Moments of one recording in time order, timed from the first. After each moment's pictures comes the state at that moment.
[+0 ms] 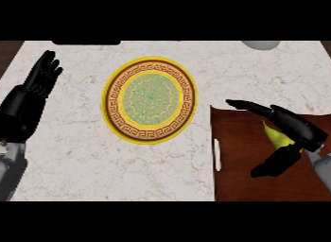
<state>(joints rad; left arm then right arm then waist) -0.27 0.51 -0.14 -1.57 0.28 0.15 0.04 -0.33 -0.63 0.37 -1.49 -0.08 0.35 -0.10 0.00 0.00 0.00</state>
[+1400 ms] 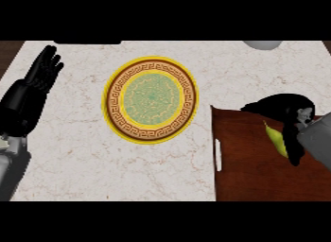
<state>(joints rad) -0.31 0.46 -0.08 -1.55 0.23 0.09 0.07 -0.65 -0.71 0.60 -1.29 0.41 0.86 0.27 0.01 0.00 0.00</state>
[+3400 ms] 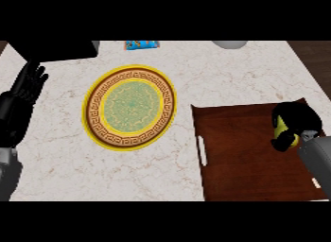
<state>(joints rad) -0.21 0.38 0.06 -1.59 0.11 0.04 0.11 -0.44 -0.52 0.30 -1.00 0.90 0.25 0.29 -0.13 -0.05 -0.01</state>
